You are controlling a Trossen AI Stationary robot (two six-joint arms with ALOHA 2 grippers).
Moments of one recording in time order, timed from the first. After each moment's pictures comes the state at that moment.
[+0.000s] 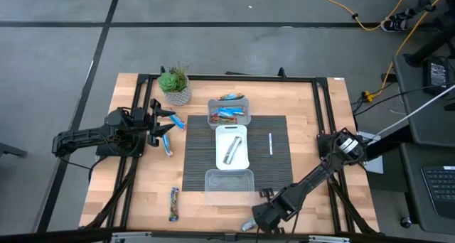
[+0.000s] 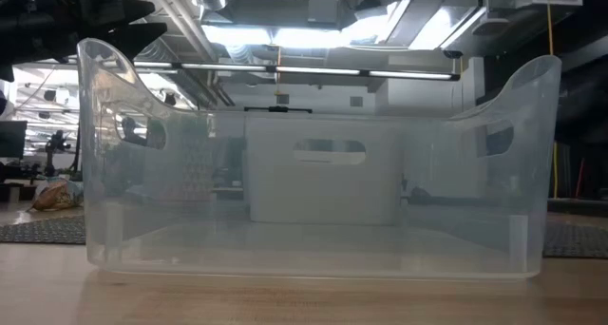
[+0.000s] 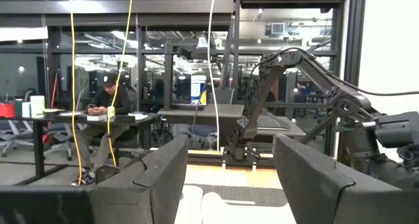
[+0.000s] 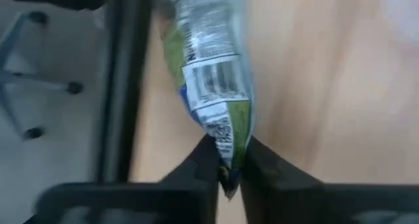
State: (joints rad) left arm 0.21 0.00 0.01 0.29 0.08 -0.07; right arm 0.74 2.02 1.33 -0.53 -0.08 0.58
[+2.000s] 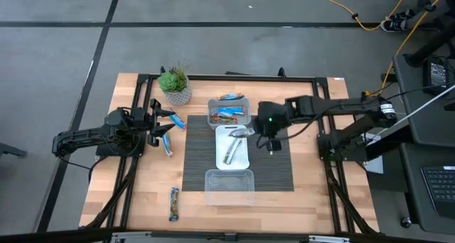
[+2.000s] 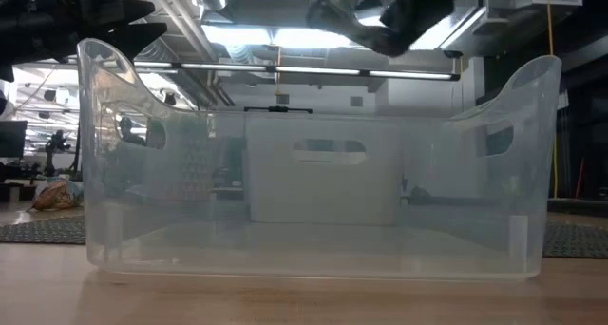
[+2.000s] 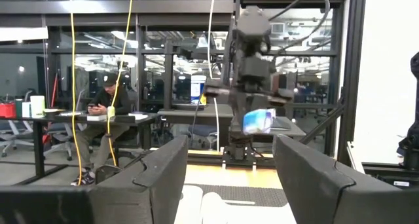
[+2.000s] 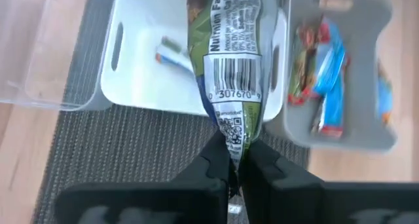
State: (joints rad) left arm 0.21 0.00 0.01 0.29 0.08 -0.07; right arm 0.03 1.45 1.34 -0.90 0.02 -0.18
